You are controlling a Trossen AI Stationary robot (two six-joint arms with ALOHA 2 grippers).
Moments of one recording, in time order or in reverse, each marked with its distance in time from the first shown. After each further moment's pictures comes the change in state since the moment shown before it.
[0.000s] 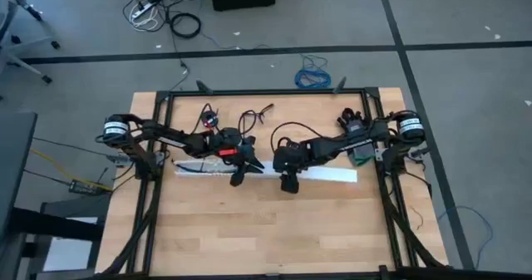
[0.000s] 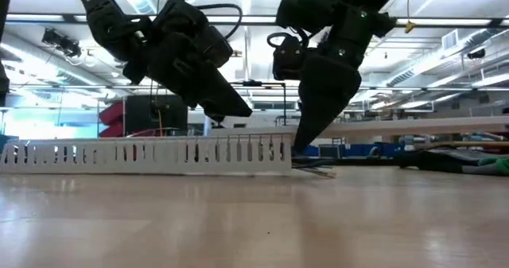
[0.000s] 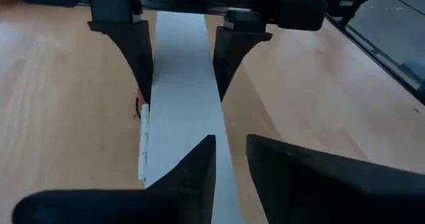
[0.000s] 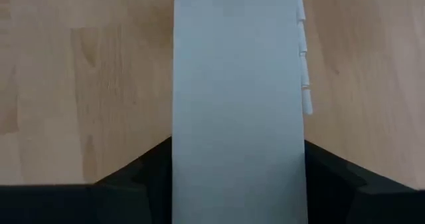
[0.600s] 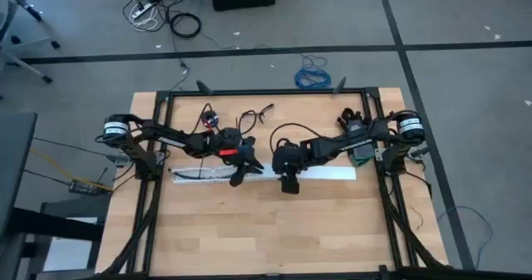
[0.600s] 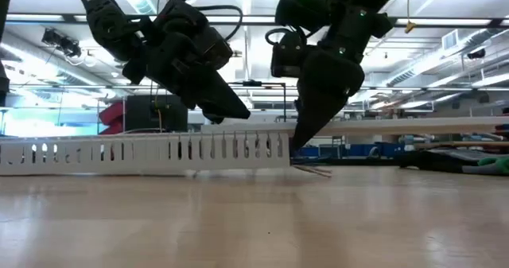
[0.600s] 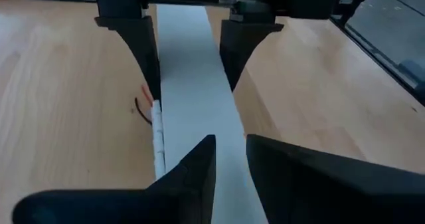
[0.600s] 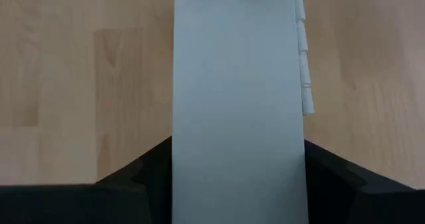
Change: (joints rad) left arm 0.000 0.000 0.000 -0.022 0.004 -0.004; right arm 0.000 0.000 0.000 0.019 -0.043 -0.037
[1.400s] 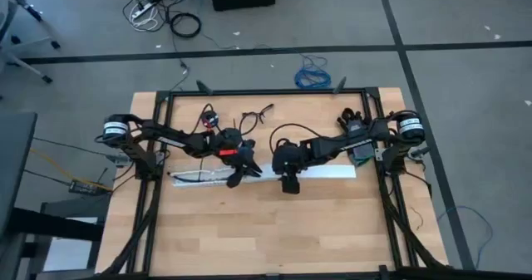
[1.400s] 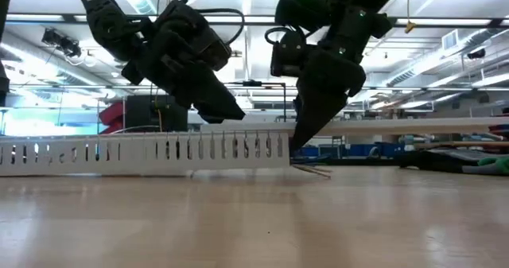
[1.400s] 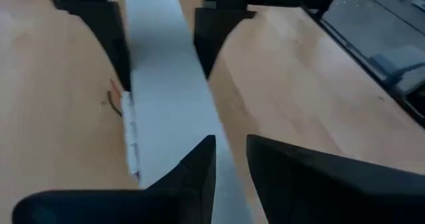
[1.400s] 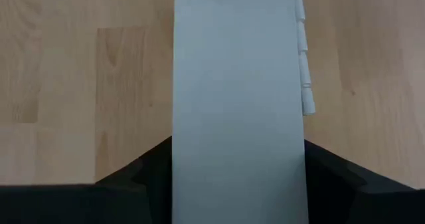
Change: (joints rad) left arm 0.000 -0.013 0.000 -0.055 0.088 0.003; right arm 0.000 0.000 0.000 0.006 -0.003 -0.029
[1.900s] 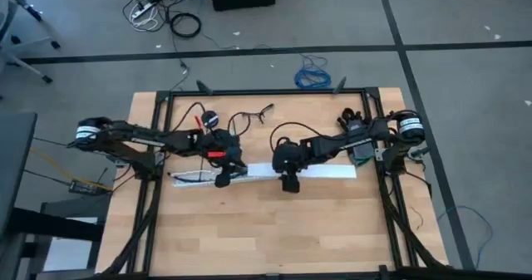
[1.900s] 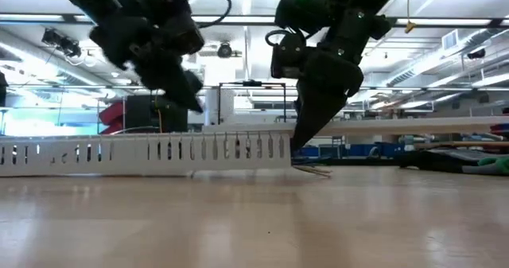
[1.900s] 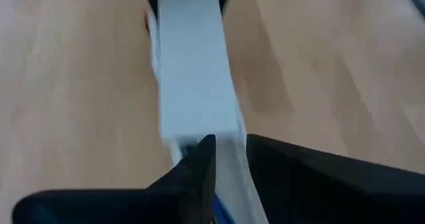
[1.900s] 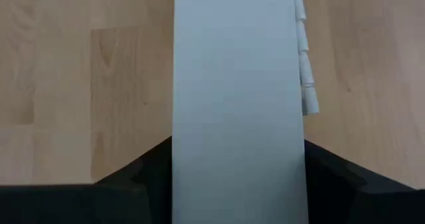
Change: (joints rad) left arm -0.077 -0.276 0.000 -0.510 -0.284 0.019; right arm -0.016 0.000 0.000 -0.007 -0.010 0.009
